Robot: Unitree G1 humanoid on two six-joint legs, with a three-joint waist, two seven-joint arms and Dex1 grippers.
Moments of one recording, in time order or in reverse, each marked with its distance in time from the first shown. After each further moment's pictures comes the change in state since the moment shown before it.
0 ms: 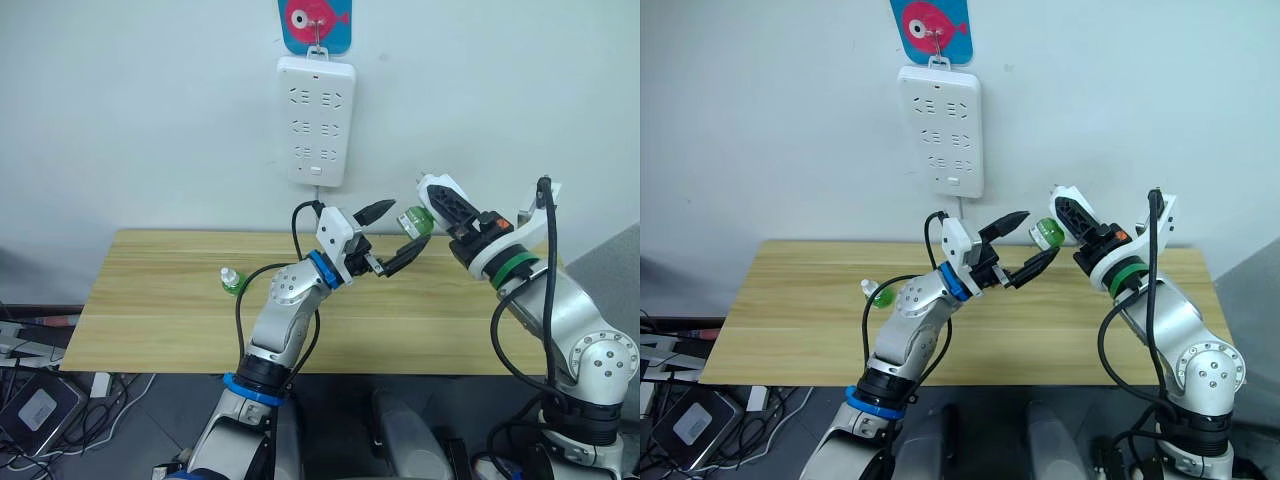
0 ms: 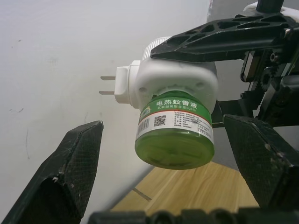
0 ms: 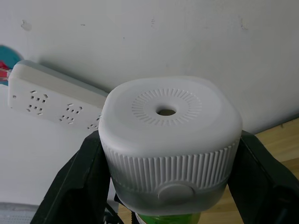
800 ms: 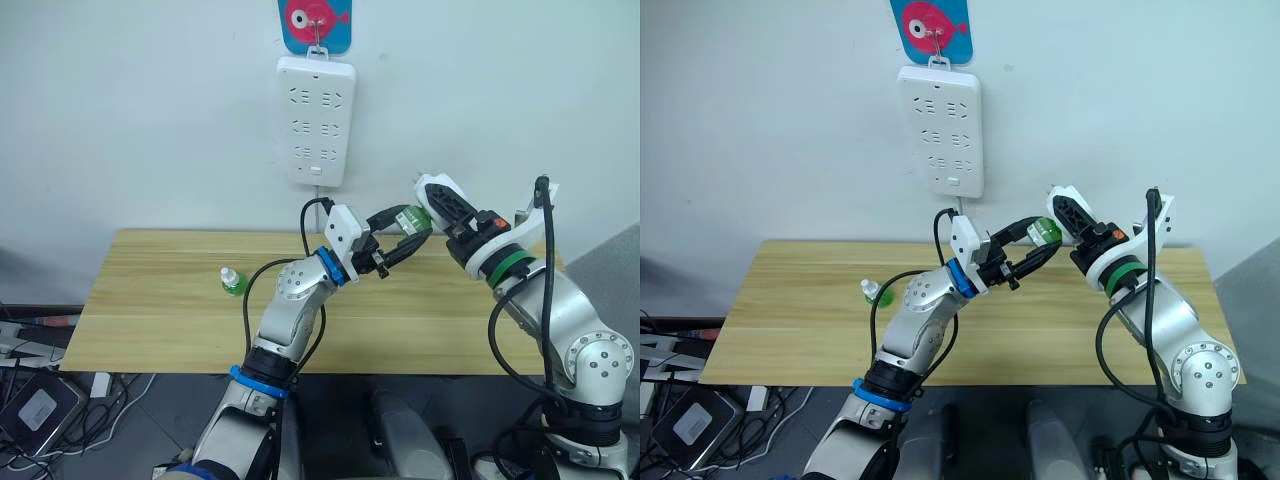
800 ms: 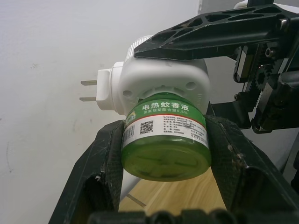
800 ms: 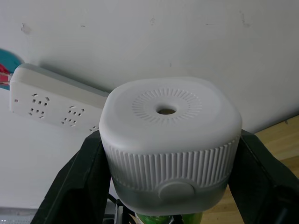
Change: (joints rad) left arm -0.047 -0.012 -0.009 0.079 0.008 -0.040 -0.030; right arm 0.019 -0.037 0.070 -0.013 0.033 -0.108 -0.022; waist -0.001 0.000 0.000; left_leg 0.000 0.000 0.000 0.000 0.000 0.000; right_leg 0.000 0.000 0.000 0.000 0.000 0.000
